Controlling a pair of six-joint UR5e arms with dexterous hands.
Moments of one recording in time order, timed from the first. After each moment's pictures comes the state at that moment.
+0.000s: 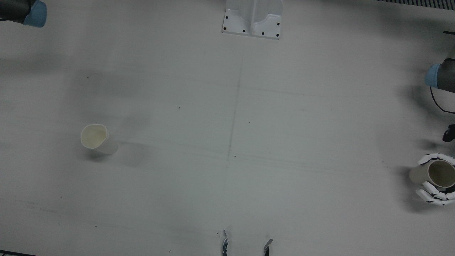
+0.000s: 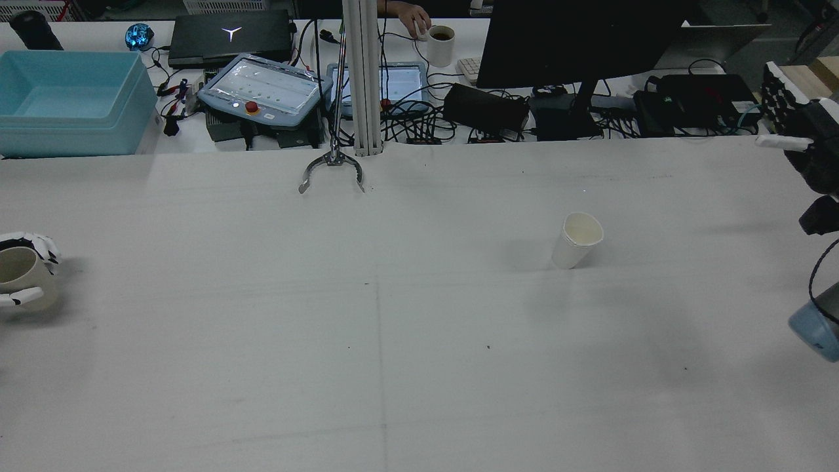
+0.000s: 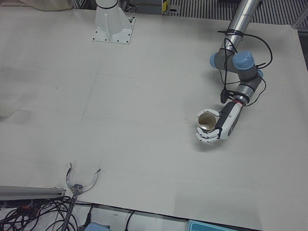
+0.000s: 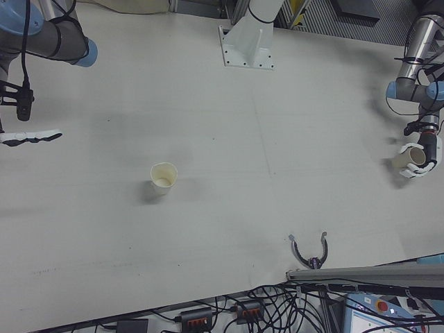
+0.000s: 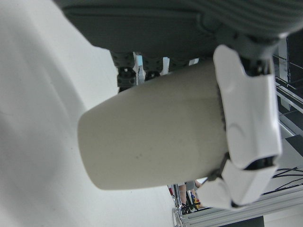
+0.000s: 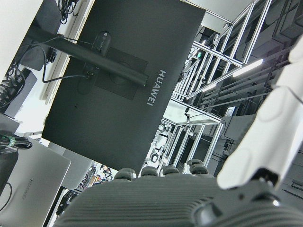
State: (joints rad) left arm -0.93 -1.55 -1.36 -0.47 1.34 0.43; right arm 1.24 -1.52 1.56 -3.04 -1.24 -0.42
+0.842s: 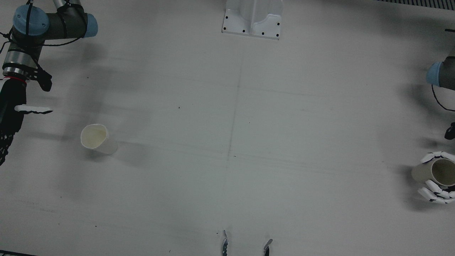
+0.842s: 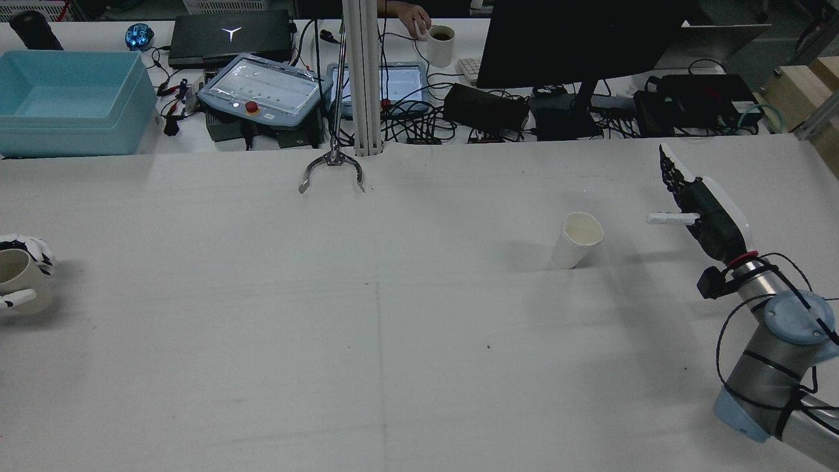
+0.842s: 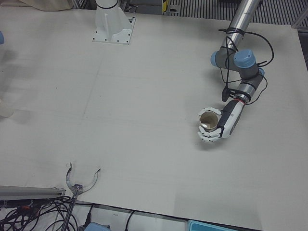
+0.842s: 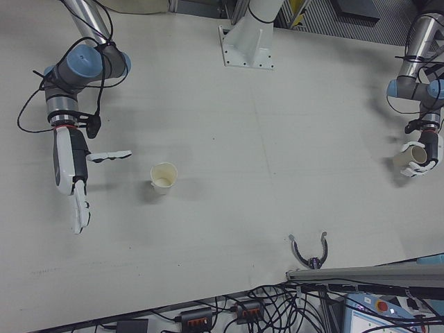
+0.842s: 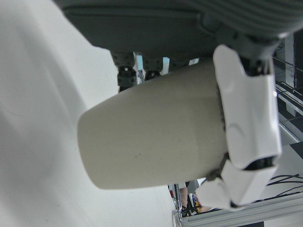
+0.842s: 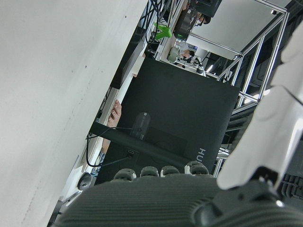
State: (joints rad) left arm -0.93 -1.53 -1.38 -0.45 1.34 0.40; right arm 0.86 -1.49 1.45 -2.95 -0.97 -0.45
